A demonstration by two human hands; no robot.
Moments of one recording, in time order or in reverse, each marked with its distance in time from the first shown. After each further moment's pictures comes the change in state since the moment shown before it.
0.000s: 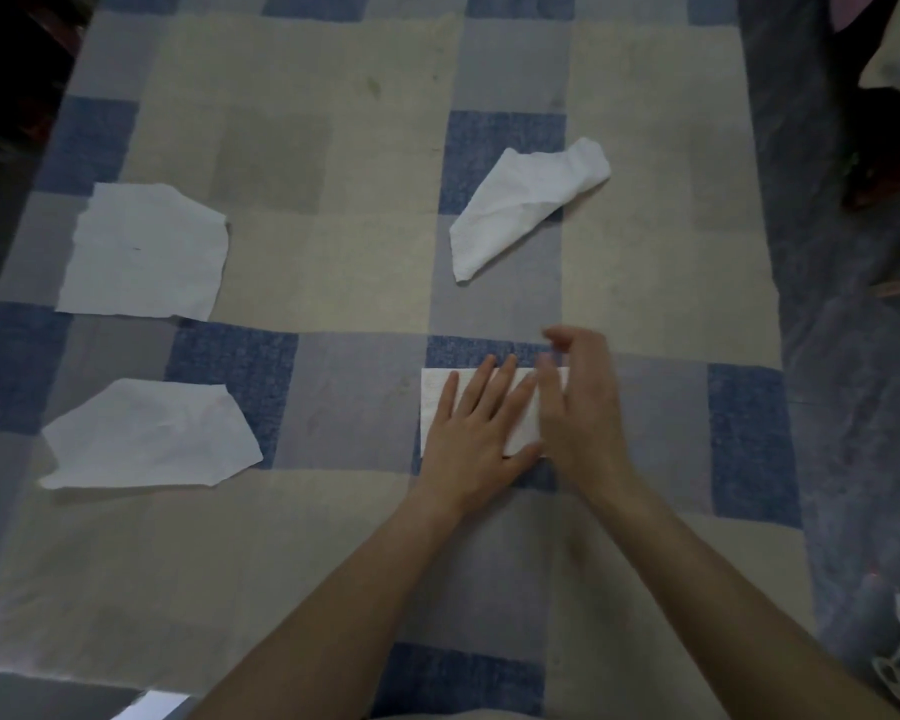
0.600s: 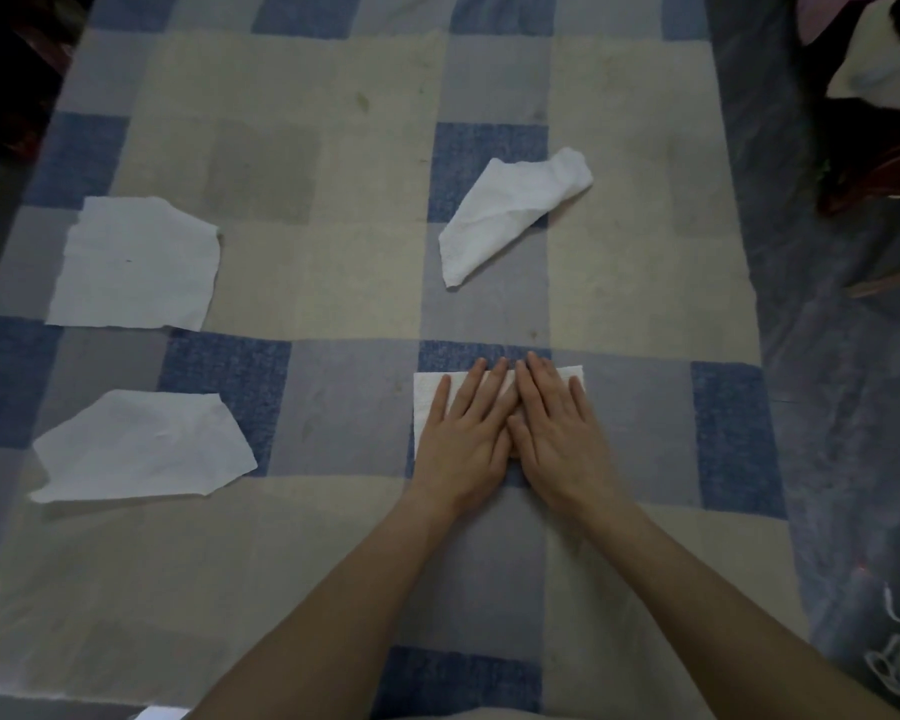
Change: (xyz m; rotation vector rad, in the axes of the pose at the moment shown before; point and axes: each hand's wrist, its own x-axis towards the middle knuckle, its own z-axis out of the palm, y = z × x) left_hand -0.002 -0.001 -0.003 -0.031 0.026 0.021; right_hand -0.028 0.066 0.019 -0.647 -0.359 -0.221
